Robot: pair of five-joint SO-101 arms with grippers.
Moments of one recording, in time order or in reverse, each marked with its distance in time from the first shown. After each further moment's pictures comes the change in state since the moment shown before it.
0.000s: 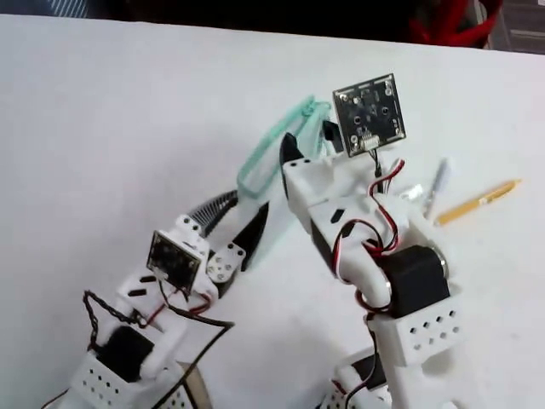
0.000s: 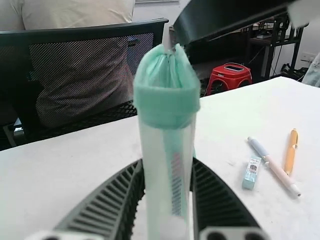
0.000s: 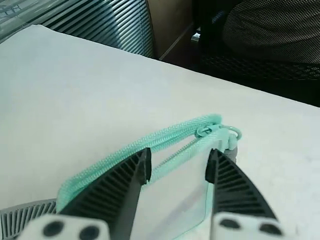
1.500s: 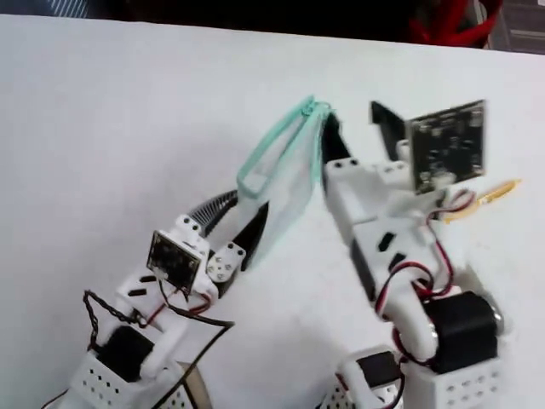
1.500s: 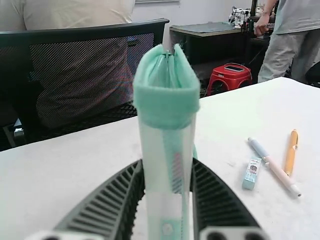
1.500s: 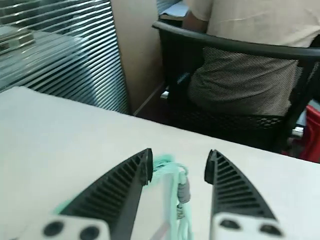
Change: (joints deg) left arm -0.1 0.0 0.0 0.0 0.0; right arm 8.3 -7.0 -8.2 1.2 1.8
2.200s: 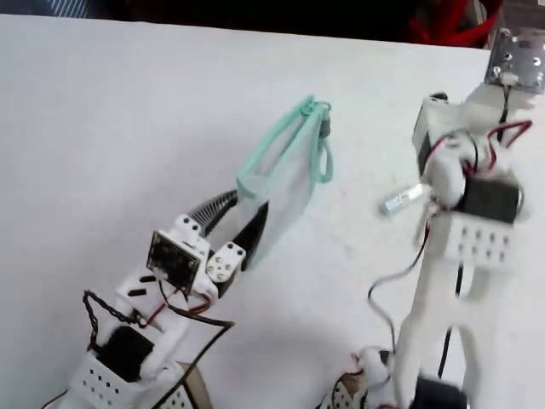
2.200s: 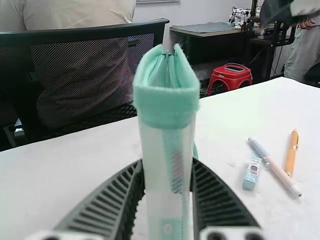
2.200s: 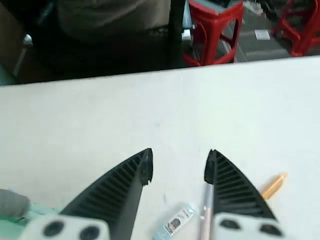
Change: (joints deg) left arm -0.1 0.0 0.2 0.0 0.0; right arm 27.9 29.7 -2.4 -5.9 0.0
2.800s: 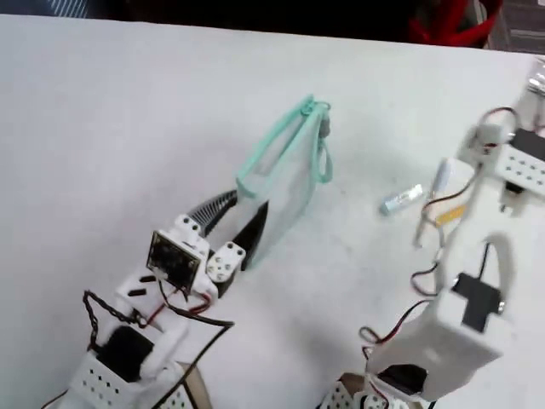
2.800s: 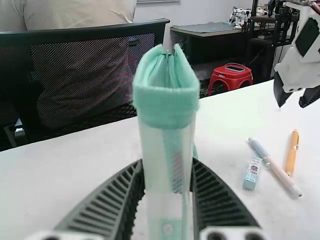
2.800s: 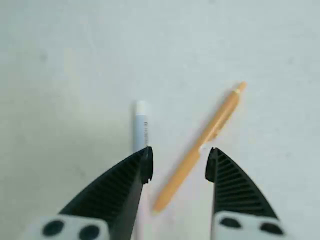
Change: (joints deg) left arm 0.0 0.0 0.0 0.0 0.0; right arm 16.5 38.9 -18.4 5.1 0.0
